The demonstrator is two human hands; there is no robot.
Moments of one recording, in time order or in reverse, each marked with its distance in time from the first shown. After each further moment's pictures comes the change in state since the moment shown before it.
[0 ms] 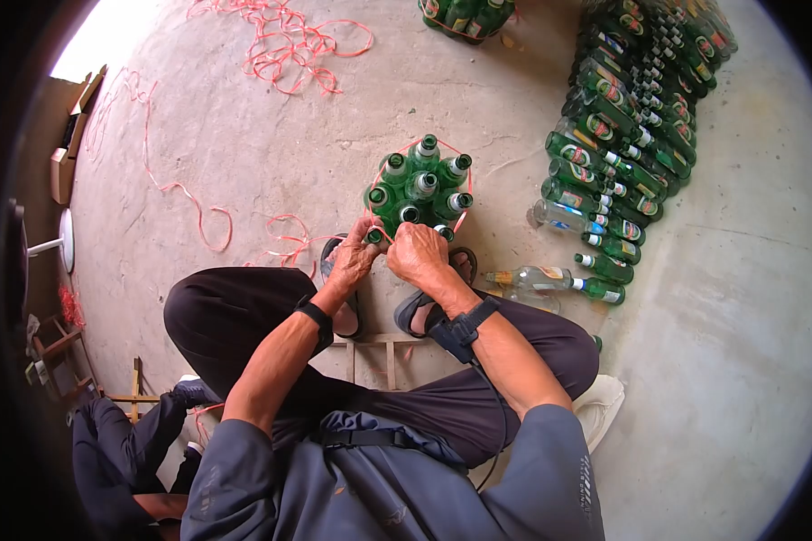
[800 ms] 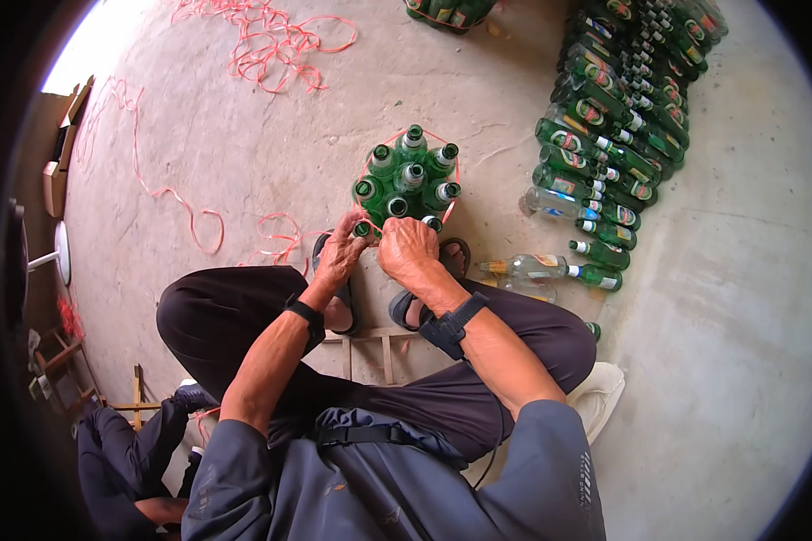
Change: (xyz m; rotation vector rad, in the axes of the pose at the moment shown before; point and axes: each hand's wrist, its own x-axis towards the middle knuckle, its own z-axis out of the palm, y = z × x) left_hand 0.003 -0.023 -0.013 -0.020 -0.079 0.055; right_hand -0.009 -0.007 -0.003 -0.071 0.051 -0.035
